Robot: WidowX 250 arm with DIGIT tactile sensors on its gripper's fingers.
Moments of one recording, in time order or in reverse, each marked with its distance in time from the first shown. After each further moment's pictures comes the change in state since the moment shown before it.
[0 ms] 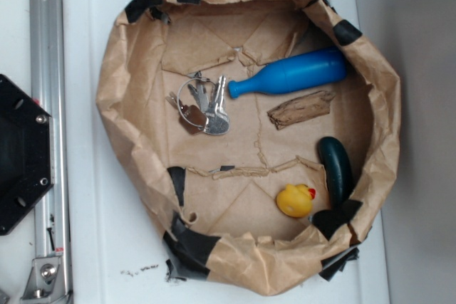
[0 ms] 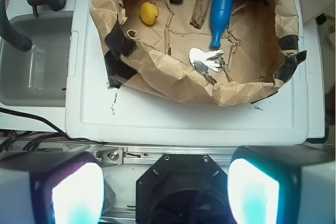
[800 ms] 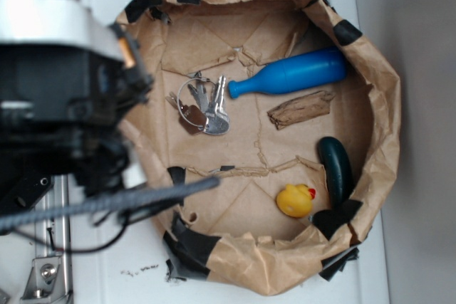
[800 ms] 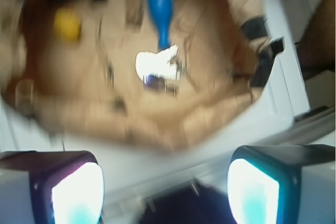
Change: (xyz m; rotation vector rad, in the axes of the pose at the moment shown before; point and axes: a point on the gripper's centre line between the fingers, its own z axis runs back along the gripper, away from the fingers) arm 0.060 0.039 -0.066 0.131 -0.024 0.440
